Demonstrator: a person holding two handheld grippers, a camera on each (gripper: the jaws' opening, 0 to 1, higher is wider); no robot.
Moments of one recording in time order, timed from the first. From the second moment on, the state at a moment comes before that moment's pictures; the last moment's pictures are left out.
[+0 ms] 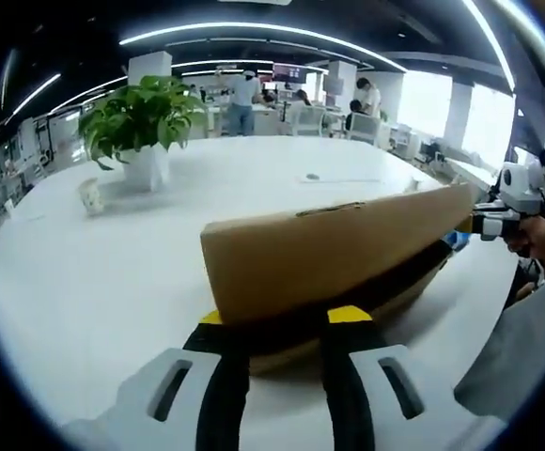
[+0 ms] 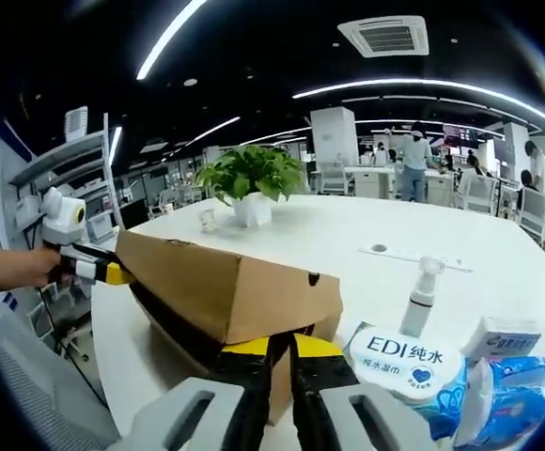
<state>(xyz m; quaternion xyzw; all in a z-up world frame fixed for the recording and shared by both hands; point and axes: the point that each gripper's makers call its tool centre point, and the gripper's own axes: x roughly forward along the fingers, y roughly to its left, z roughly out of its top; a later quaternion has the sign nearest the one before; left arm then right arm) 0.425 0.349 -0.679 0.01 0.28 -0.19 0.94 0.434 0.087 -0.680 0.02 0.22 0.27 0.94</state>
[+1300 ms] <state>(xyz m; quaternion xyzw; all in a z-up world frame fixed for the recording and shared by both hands) 0.415 0.351 -0.675 0.03 0.26 -0.25 0.93 0.402 0.098 -0.676 -0.02 0.21 0.36 0.91</state>
